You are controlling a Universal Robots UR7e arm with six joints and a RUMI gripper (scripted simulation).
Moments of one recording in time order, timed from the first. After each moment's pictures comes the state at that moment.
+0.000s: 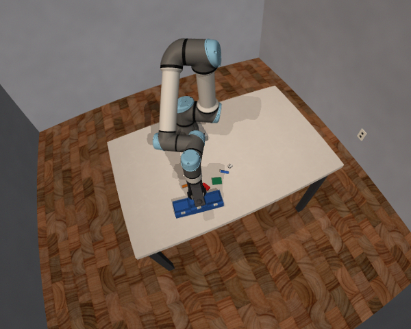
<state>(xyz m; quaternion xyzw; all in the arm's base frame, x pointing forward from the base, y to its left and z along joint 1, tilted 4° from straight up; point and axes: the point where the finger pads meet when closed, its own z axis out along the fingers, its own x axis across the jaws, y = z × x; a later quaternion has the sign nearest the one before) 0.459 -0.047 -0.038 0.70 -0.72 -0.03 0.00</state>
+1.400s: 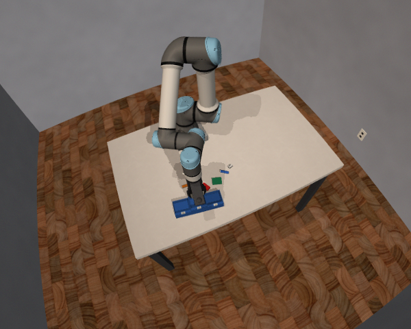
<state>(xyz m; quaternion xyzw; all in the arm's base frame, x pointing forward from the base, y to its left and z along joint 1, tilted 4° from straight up) 0.460 -0.048 -0.023 0.70 -0.72 -0.03 0.00</state>
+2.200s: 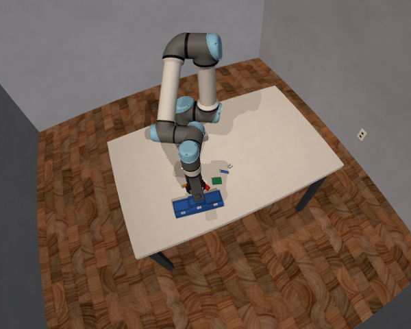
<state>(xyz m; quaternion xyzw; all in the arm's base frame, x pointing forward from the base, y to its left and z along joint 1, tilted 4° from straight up) 0.462 -0.050 0.018 0.70 -0.72 -0.03 0.00</state>
